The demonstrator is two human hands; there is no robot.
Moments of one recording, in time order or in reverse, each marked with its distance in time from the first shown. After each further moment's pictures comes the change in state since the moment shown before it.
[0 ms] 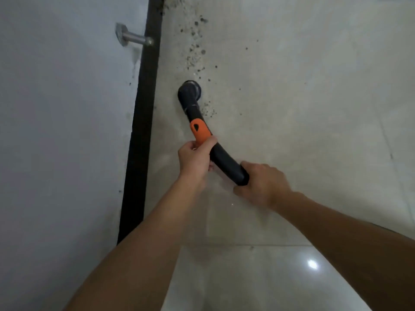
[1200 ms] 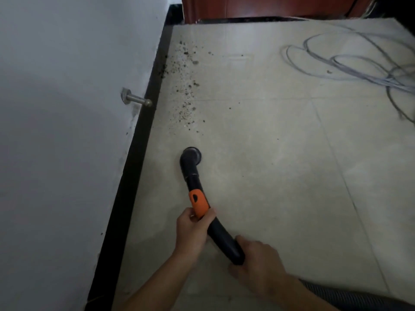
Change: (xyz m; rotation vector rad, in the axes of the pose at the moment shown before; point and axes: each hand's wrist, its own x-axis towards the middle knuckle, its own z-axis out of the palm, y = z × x) left_hand -0.054 -0.041 0.004 0.065 -0.092 0.015; right_hand -0.059 0.037 0.023 0.025 -0.088 0.008
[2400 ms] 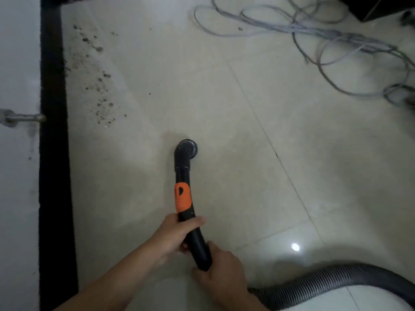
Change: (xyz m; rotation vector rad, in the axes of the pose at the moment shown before) left_hand -0.061 0.030 0.056 0.554 -0.556 -0.276; right_hand -0.086 0.004 0.019 0.589 0.020 0.405
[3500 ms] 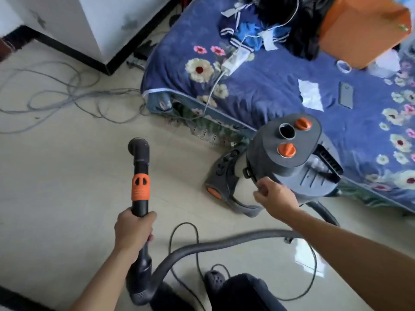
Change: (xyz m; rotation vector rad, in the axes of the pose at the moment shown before) left_hand -0.539 0.172 0.237 0.527 -0.043 0.346; right_hand -0.681 0.135 -0.301 0.143 0.751 0.690
